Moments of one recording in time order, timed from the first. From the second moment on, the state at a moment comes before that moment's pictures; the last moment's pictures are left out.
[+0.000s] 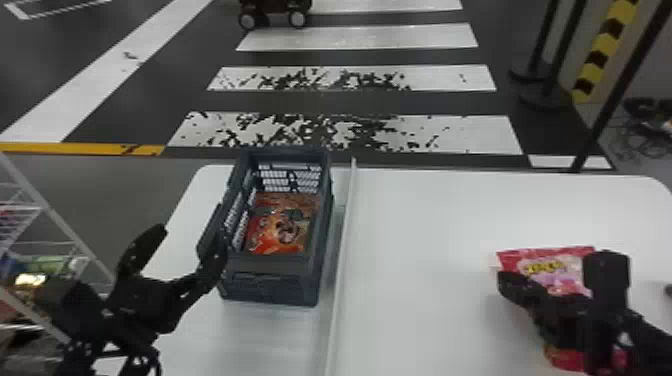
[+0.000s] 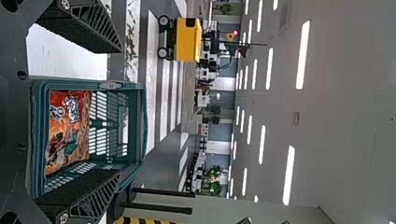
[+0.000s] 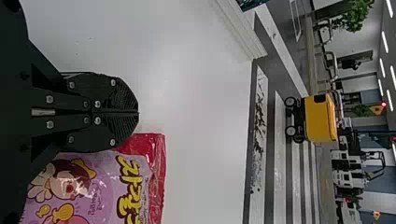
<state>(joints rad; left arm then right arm) 0.52 0.30 0.14 -1.90 0.39 -0.18 -0.18 0.12 -0.01 -0.21 -1.57 0.16 0.39 0.65</state>
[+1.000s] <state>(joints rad) 0.53 0.30 0.14 -1.90 0.39 -0.18 -0.18 0.20 -0.01 -0.29 -1.82 -0.06 0.47 0.65</state>
